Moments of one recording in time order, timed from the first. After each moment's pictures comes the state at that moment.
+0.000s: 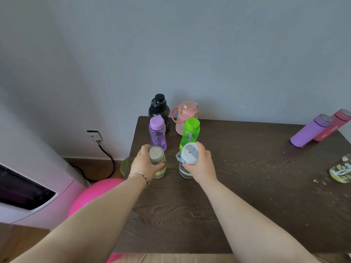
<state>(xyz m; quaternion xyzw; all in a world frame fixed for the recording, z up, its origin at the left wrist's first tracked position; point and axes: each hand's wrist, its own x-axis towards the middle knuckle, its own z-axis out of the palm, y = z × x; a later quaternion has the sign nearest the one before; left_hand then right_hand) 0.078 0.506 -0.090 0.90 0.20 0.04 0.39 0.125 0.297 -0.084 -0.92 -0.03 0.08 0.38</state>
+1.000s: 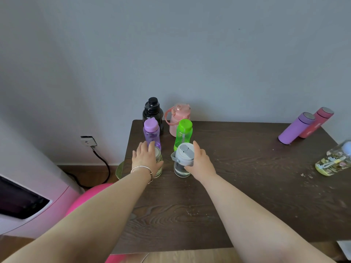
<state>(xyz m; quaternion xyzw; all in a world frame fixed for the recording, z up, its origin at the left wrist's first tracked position) 0.098 0.489 -0.081 0.98 0.13 0.00 0.15 0.131 0.281 -0.071 -0.97 -0.08 0.12 0.21</state>
